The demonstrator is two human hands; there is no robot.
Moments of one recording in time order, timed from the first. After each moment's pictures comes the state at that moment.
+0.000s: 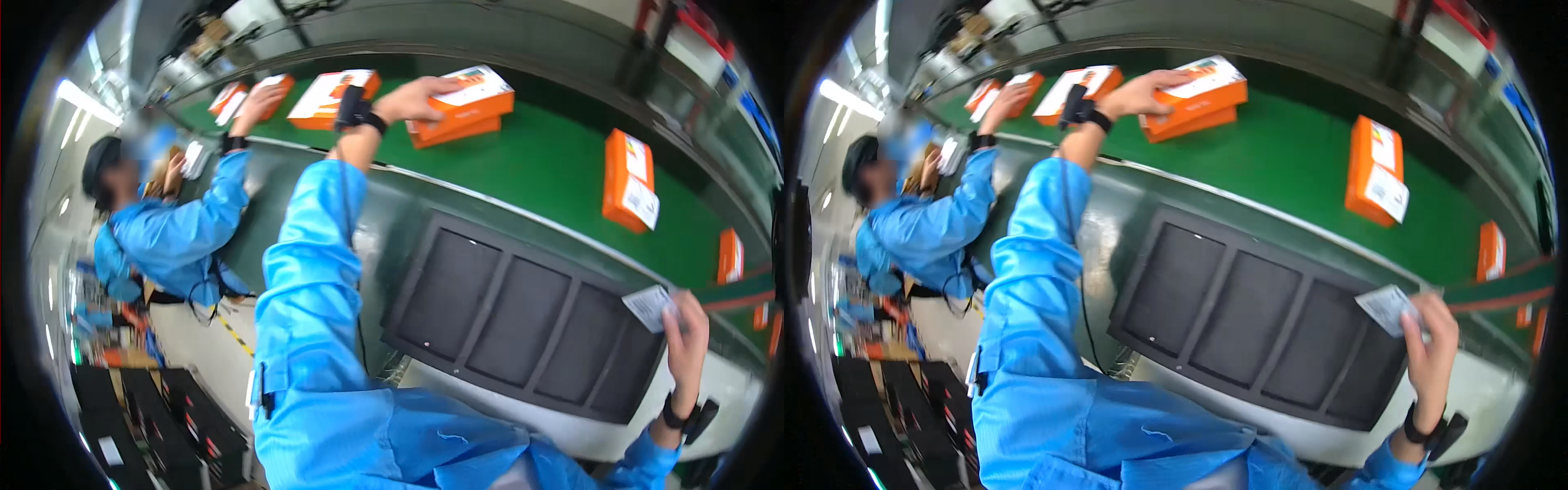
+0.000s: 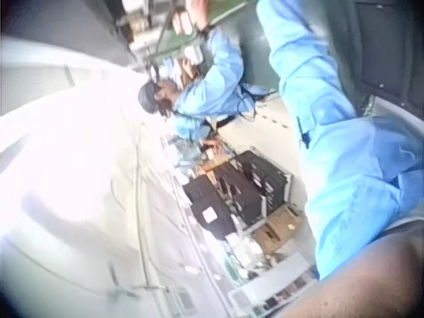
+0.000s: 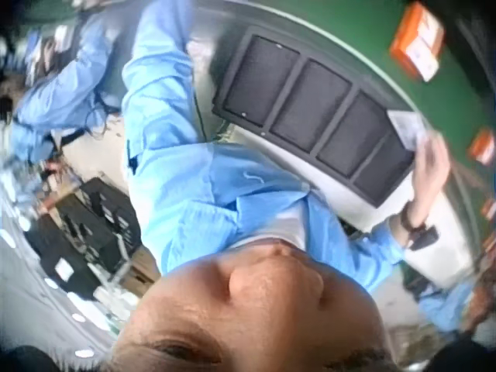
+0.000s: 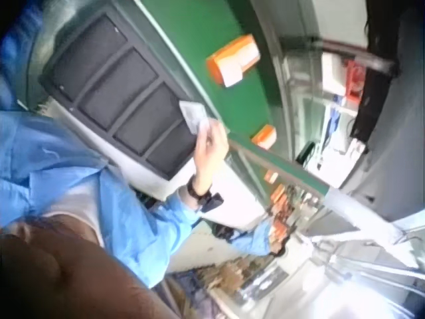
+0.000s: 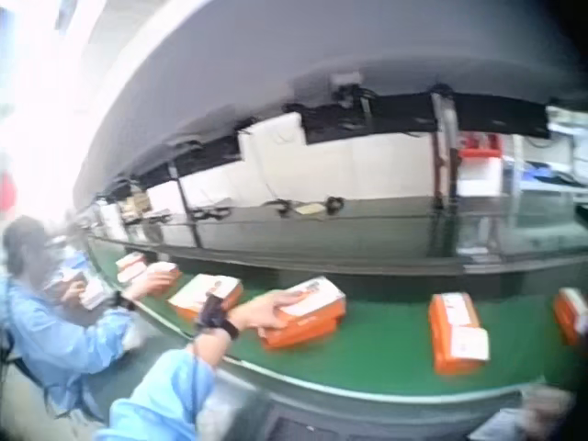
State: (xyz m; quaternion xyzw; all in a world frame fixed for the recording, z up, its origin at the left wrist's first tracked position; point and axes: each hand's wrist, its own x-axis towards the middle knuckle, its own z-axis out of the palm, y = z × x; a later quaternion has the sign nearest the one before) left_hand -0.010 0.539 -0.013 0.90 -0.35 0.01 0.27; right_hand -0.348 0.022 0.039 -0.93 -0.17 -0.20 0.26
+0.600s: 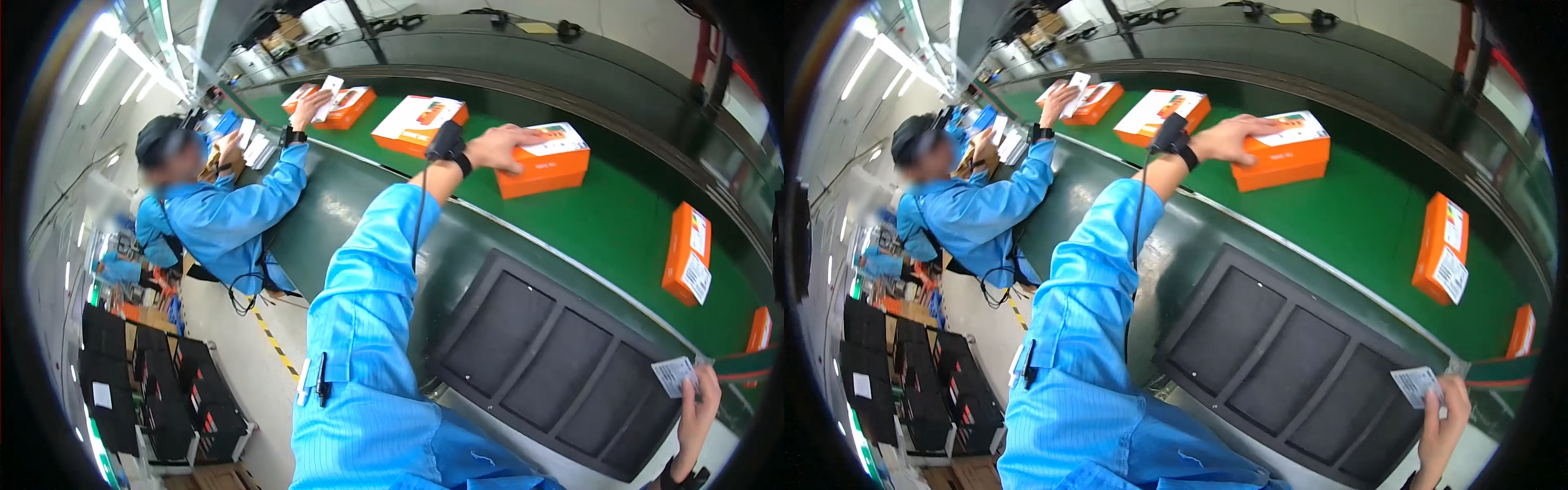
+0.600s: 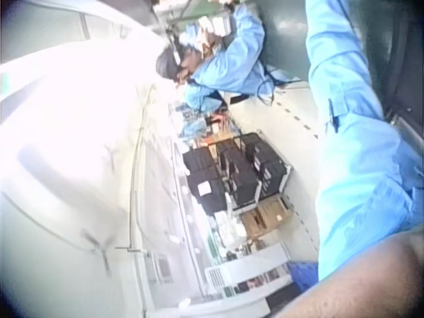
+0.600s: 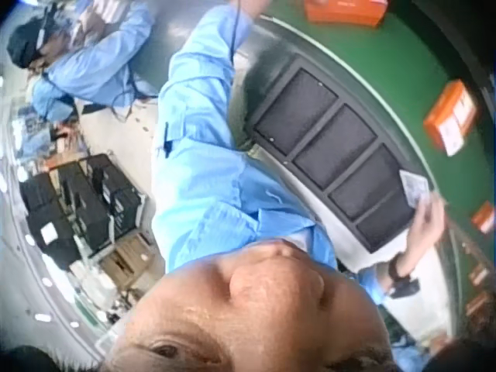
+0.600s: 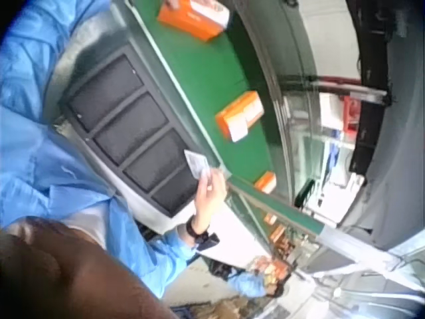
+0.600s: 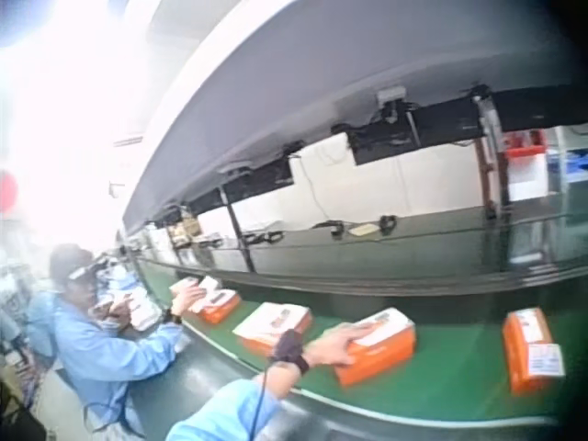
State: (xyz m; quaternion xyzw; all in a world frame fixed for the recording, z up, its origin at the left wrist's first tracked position) left_hand -0.030 0.498 -0.020 0.91 -0.35 0.03 0.21; right_hand -0.372 0.011 0.025 -0.93 -0.08 -0.17 0.31
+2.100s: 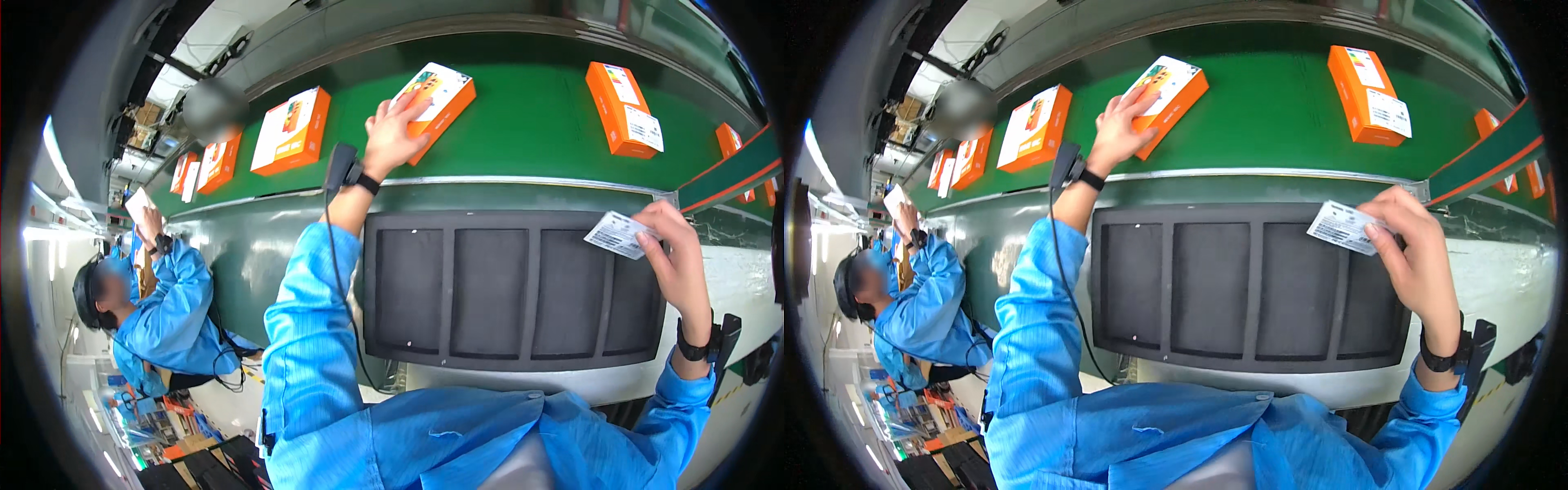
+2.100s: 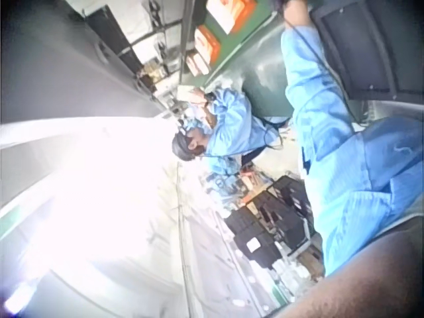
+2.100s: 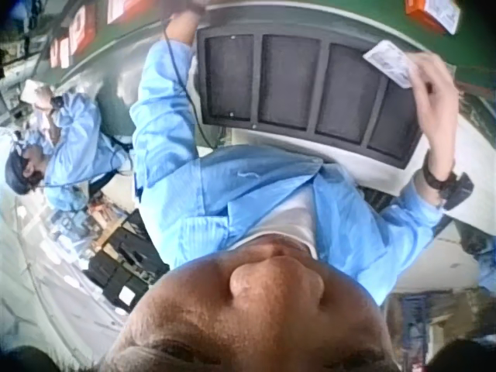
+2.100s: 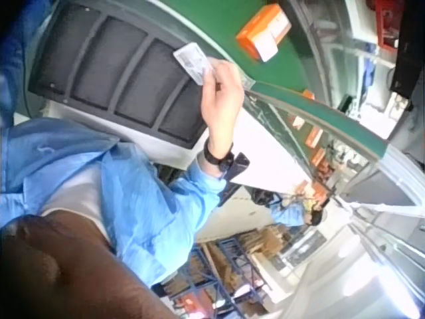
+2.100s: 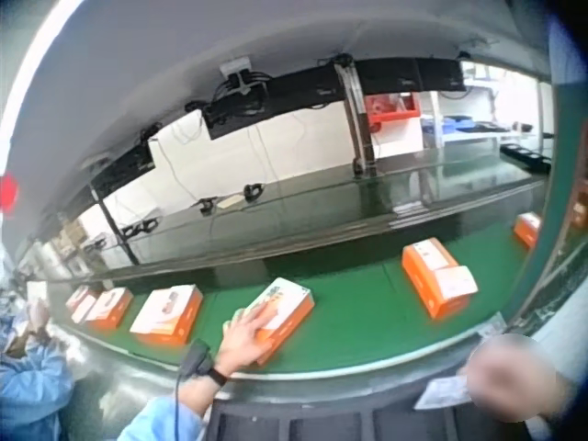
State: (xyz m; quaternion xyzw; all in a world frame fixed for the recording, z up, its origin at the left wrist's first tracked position) left_hand -0.088 0.448 -0.051 0.96 -0.23 0.11 0.12; right_hand -0.343 0.083 0.051 -0.91 -0.14 -0.11 0.38
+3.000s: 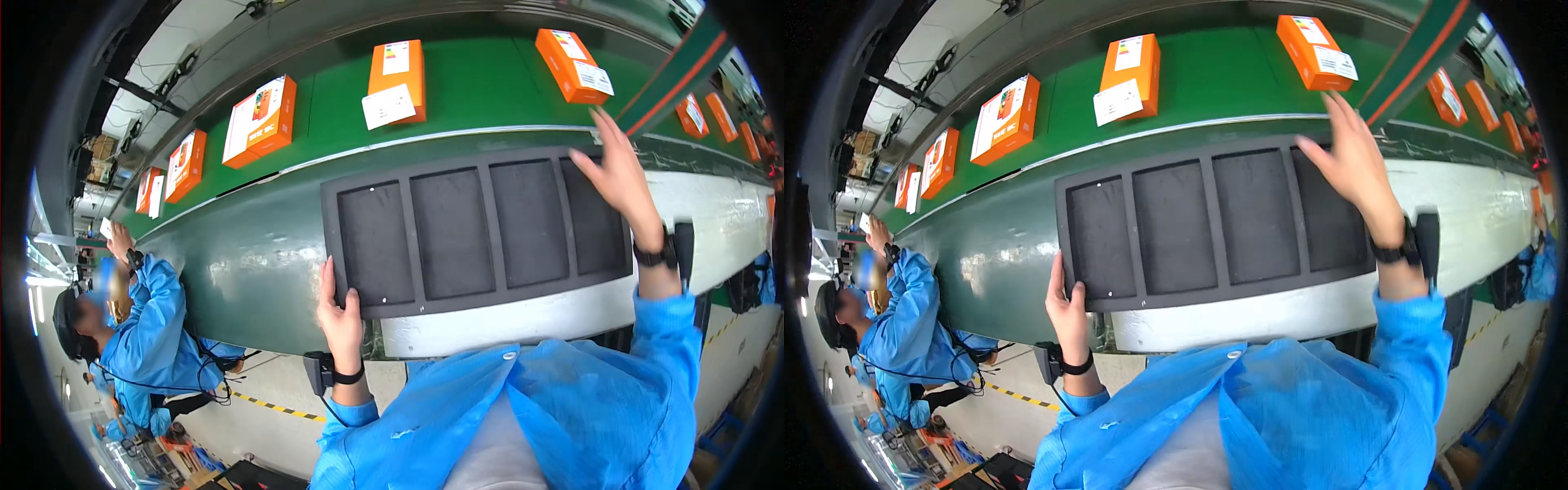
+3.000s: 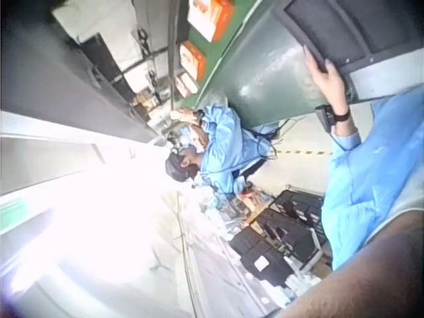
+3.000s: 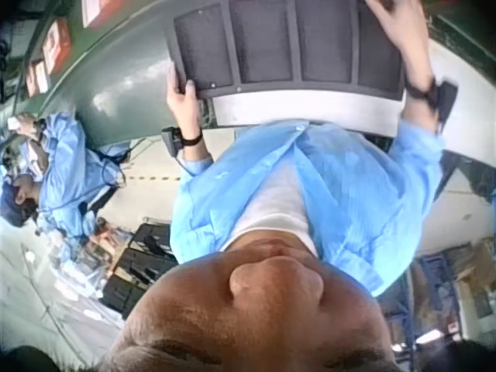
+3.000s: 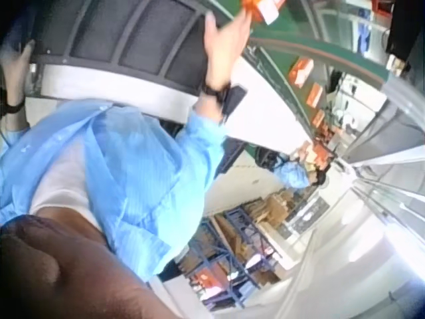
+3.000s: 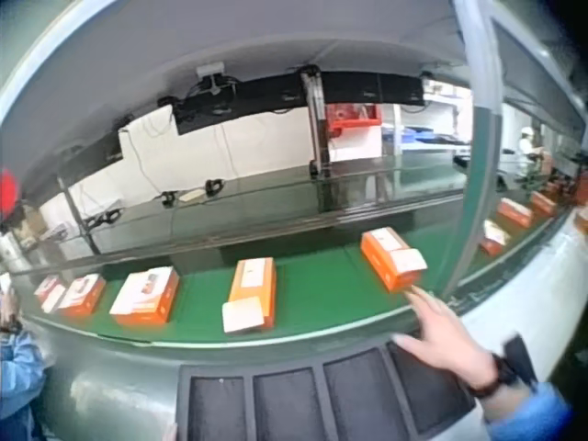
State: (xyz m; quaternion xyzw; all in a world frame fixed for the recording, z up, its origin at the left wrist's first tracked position) left_hand -0.437 0.538 -0.070 0.82 0.05 0.10 0.57; right_hand -0.352 0.091 0.004 -0.97 -0.02 -0.22 0.13
